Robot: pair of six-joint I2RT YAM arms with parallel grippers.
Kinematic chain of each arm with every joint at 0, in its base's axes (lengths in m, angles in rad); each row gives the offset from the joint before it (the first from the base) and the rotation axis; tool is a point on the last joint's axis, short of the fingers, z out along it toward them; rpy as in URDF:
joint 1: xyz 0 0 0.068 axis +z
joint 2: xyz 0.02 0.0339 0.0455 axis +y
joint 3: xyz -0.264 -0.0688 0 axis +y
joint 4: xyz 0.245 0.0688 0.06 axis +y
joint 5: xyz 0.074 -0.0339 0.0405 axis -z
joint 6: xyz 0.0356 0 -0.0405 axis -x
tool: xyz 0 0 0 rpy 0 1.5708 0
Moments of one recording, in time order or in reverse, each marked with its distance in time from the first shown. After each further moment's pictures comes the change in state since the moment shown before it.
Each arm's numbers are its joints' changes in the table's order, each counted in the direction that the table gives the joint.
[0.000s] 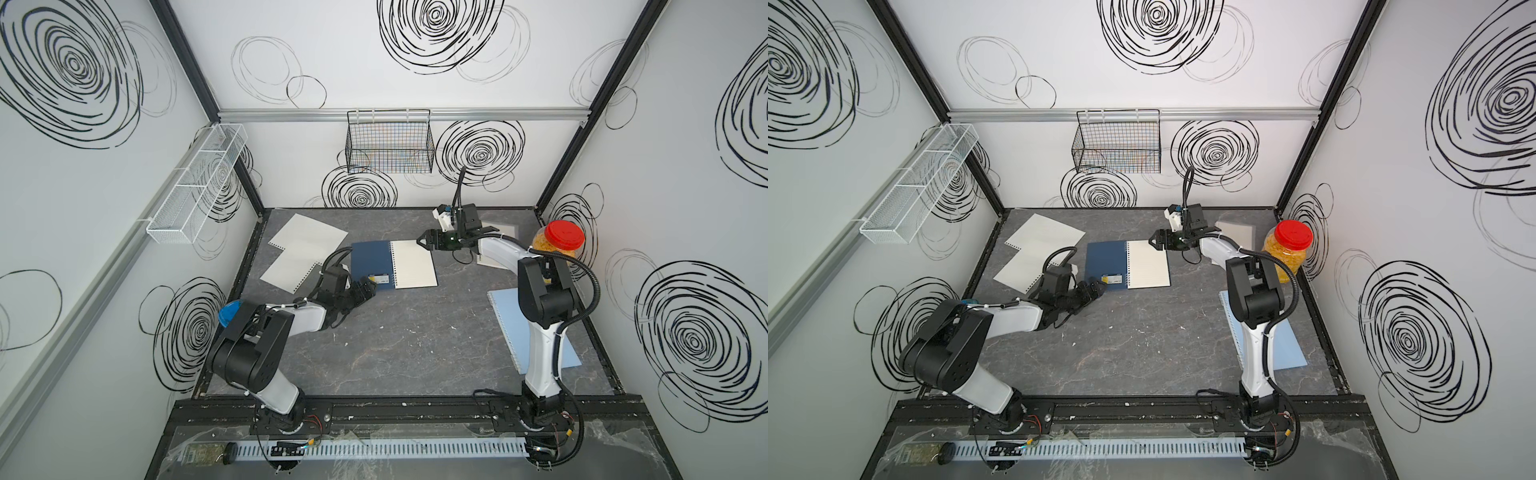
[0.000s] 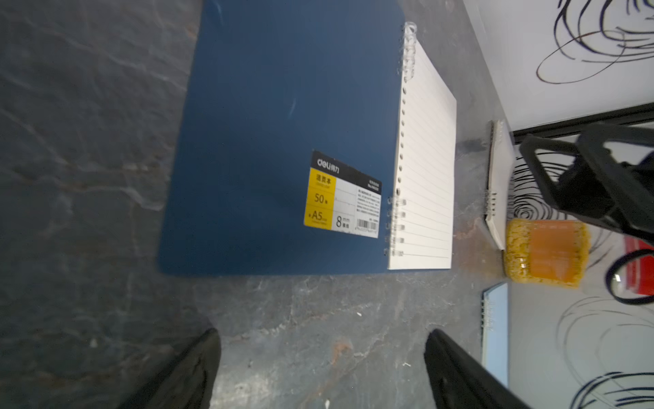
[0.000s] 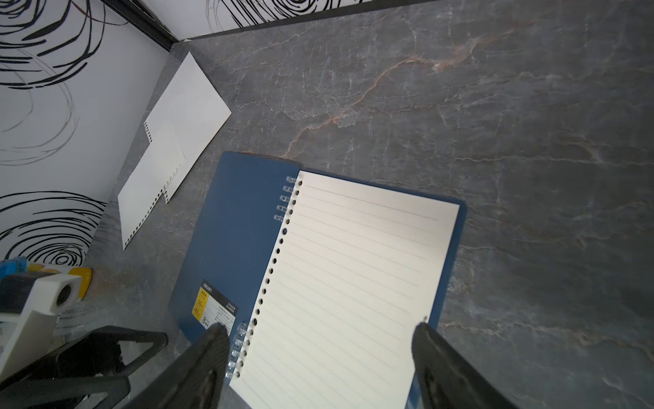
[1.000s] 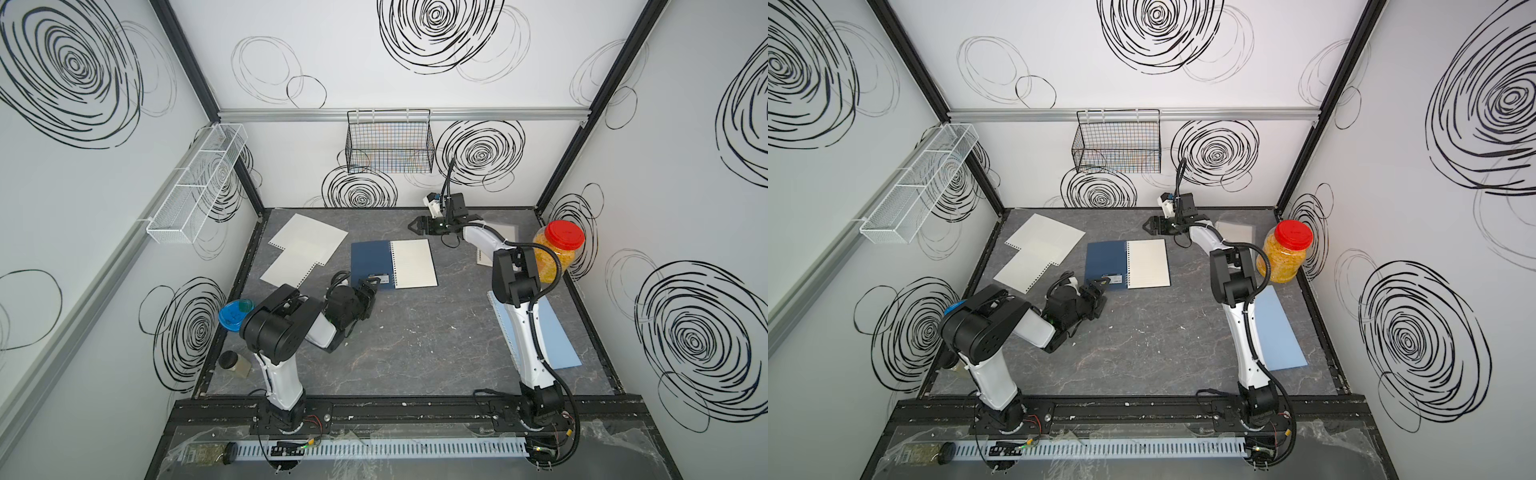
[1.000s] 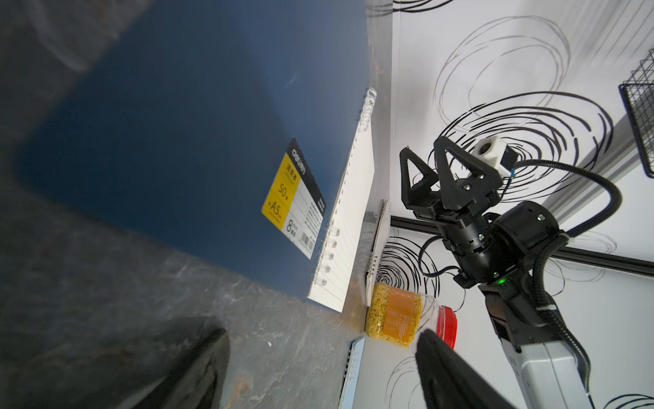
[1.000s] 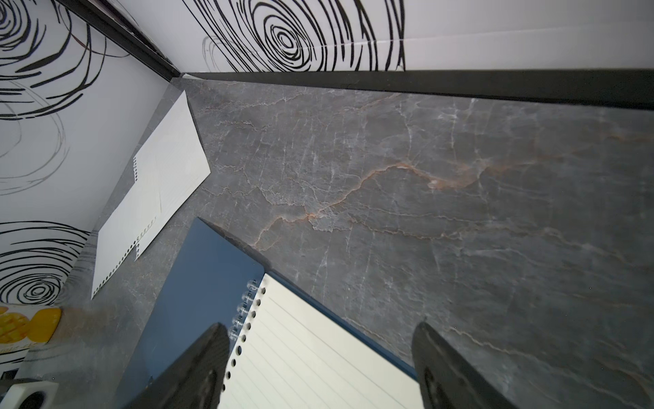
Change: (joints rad) left arm -0.098 0.233 0.149 -0.698 -0.154 0.582; right arm -0.014 0.381 -0.514 0.061 -0.071 0.029
